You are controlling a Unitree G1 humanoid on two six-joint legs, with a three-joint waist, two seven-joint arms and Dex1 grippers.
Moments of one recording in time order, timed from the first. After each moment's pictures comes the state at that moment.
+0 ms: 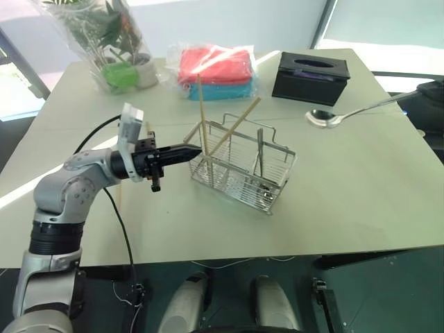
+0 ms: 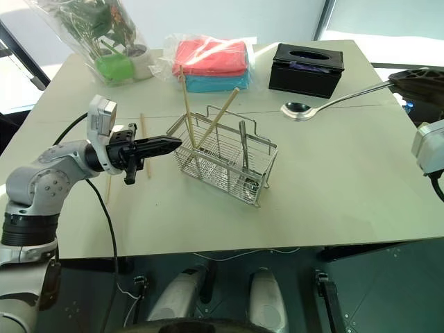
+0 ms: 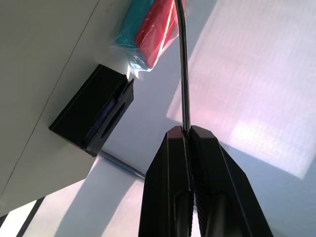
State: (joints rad) left arm -0.55 0.63 0.08 -0.07 -0.81 0.70 -1.11; right arm -0.13 -1.49 -0.61 0.07 -0.10 -0.90 0.73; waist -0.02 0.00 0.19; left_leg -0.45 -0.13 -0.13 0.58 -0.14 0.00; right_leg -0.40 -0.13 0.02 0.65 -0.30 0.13
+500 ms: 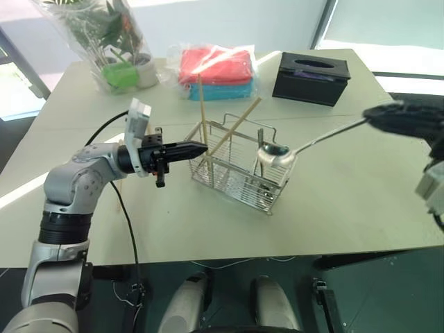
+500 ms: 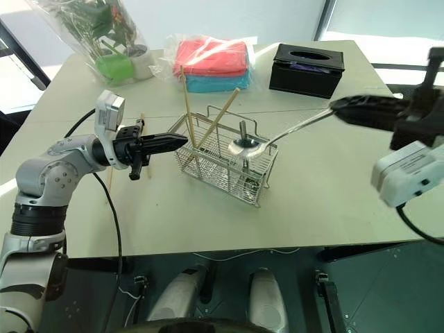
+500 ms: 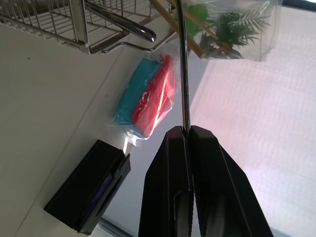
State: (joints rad) left arm -0.60 0.61 0.06 -0.03 -0.78 0.70 -1.14; right arm -0.16 -1.43 -0.48 -0.20 0.08 -0.75 0.85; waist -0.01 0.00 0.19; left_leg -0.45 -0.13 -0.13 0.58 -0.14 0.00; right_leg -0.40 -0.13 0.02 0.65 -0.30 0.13
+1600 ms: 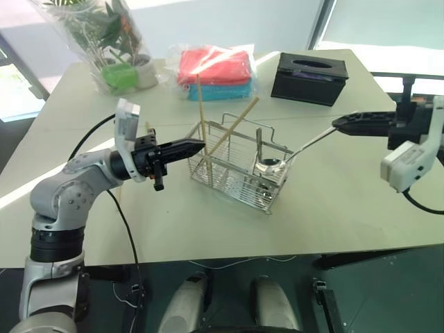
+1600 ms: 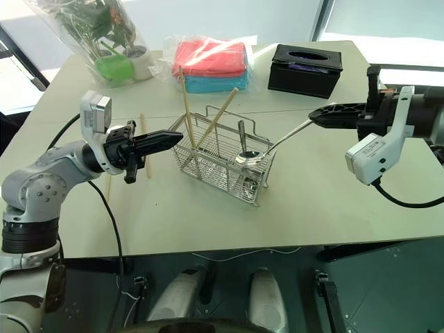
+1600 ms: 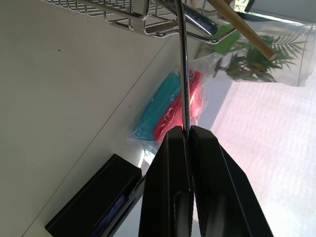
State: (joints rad) left arm -0.50 0.61 0.16 -0.21 -0.92 0.78 -0.97; right arm -0.76 -1.31 0.09 0.29 -0.13 -1.12 0.88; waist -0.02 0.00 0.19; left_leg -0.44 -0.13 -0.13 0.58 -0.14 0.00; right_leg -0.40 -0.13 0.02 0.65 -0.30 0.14
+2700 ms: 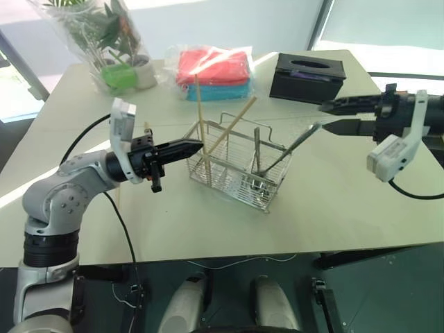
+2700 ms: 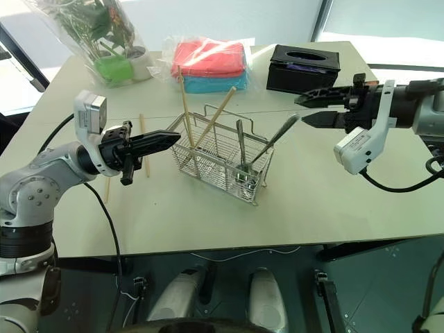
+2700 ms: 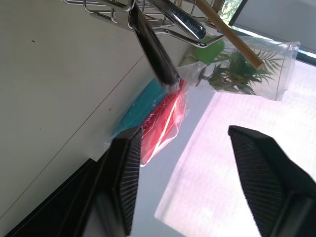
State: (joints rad) left arm -0.48 0.63 0.17 -0.25 -0.97 0.80 -0.92; right arm -0.91 -1.20 0.15 0.42 -0.27 -1.25 0.78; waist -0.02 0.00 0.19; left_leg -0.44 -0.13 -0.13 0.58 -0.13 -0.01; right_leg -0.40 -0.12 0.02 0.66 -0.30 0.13
